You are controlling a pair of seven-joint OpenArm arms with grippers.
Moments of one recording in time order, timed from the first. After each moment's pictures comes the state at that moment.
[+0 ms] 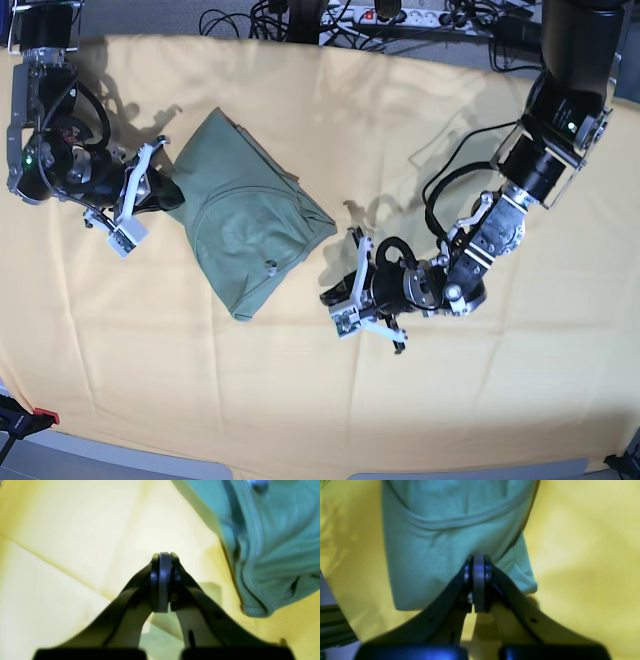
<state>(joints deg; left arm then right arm) -36.4 -23.0 45.0 70.4 -19.7 -35.9 22.3 -5.0 26.8 8.9 101.2 48.5 40.7 -62.9</state>
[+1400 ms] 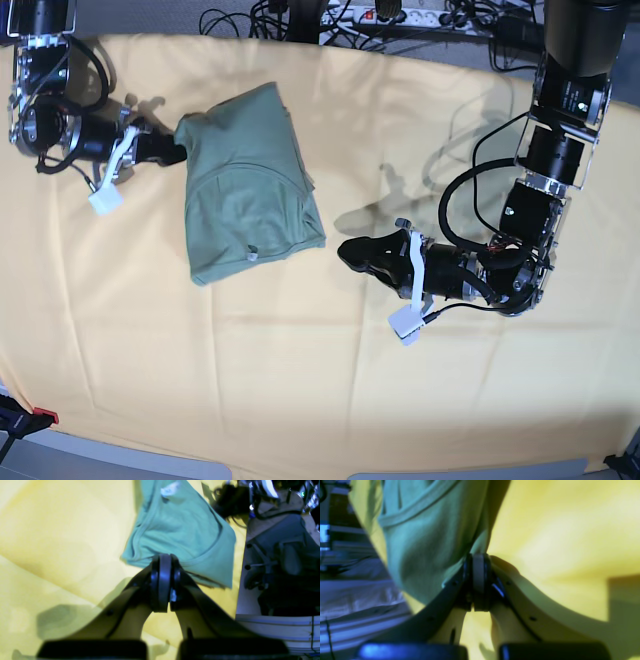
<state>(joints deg) -30.0 -24.9 25.6 71.8 -80.0 -43.8 70.7 -11.7 27.4 10.3 84.0 74.1 41.9 -75.5</state>
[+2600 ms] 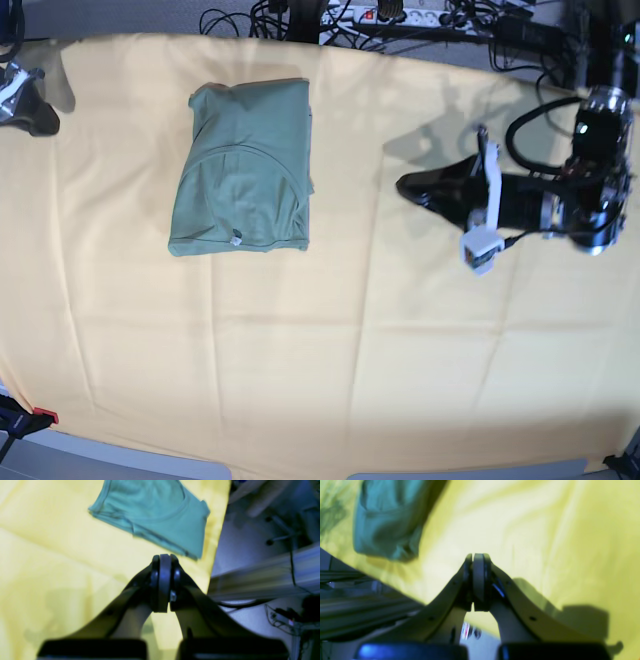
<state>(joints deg) -5.7 -40.9 6.3 107.0 -87.7 -43.9 77.8 -31.0 26.2 55.3 104.3 78.0 41.8 -82.7</state>
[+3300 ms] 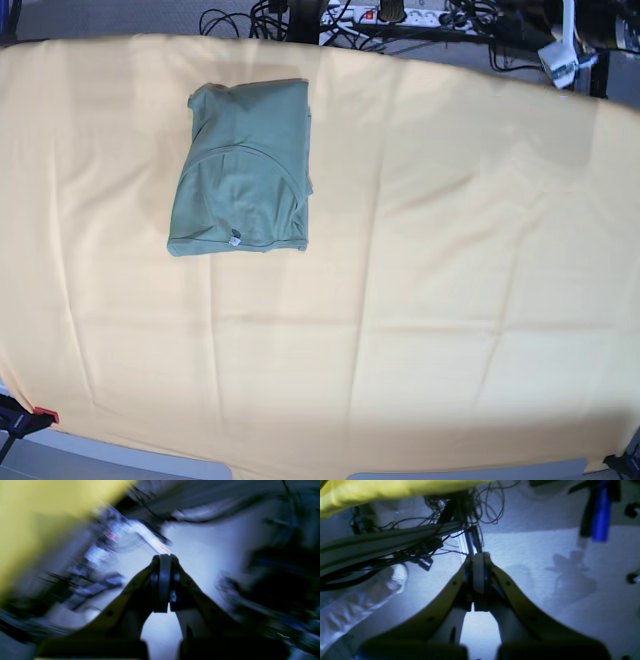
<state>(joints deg) 63.9 -46.9 -38.1 126.2 -87.8 -39.0 79.6 -64.0 16.3 71.4 108.1 79.0 41.8 -81.9</state>
